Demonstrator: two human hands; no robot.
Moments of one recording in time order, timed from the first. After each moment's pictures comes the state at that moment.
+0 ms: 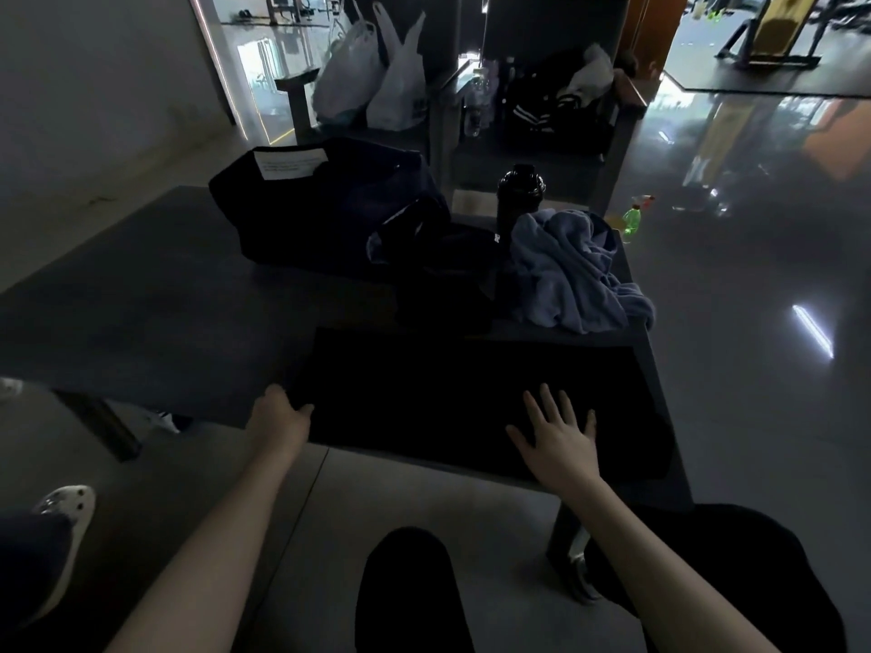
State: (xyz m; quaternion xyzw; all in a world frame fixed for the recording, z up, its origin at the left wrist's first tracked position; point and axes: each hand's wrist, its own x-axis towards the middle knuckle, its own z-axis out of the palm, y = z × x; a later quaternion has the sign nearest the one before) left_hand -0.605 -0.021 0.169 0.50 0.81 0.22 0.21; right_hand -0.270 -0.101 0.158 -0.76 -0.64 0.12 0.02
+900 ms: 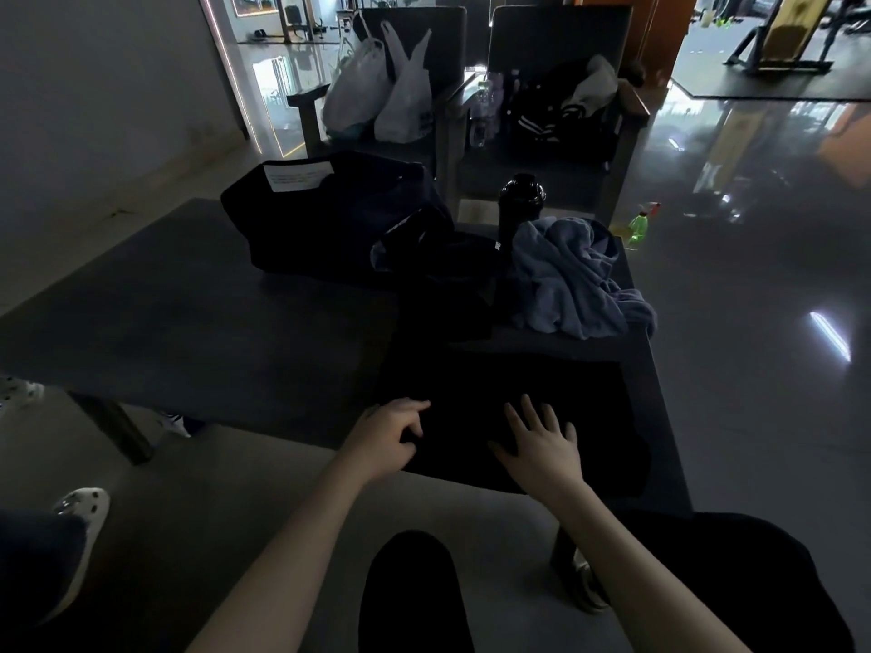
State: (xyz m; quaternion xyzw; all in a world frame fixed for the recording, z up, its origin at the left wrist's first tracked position) left_hand -0.515 -0.056 0.181 0.81 0.51 0.10 0.28; right_hand -0.286 -0.105 0.166 -0.73 -0.67 0.14 -0.01
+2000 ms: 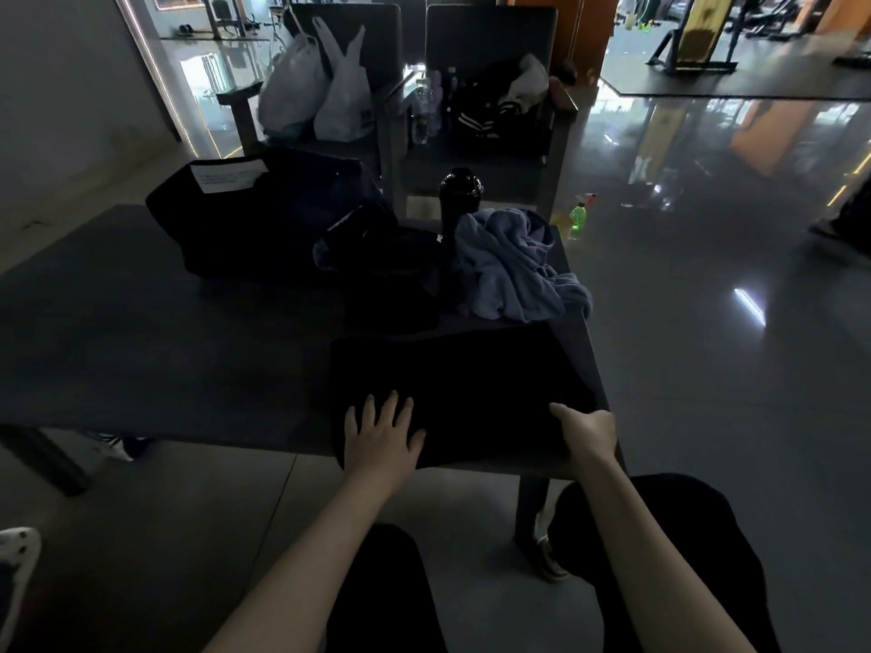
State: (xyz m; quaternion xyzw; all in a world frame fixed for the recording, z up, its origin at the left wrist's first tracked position) left_hand -0.447 -0.088 0.166 0.80 0.59 -0.07 0.08; right_hand -0.207 -0.136 0.183 -0.80 -0.14 0.34 0.47
